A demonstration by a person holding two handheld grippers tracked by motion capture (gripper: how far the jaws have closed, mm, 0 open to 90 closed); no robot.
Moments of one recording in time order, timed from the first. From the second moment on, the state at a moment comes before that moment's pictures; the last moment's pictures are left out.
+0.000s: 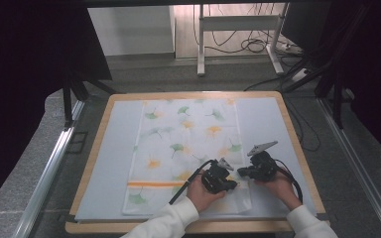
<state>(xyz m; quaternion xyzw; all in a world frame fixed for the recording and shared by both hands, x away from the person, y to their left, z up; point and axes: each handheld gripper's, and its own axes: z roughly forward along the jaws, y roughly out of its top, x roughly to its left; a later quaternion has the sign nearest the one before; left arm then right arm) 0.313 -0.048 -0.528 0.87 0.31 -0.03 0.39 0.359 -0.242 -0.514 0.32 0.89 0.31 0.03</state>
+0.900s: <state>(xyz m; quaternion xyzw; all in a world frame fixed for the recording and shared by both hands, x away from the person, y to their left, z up) 0.323 -0.060 -0.526 0.85 0.32 -0.02 0.41 0.359 -0.243 -0.514 0.32 0.89 0.31 0.03</state>
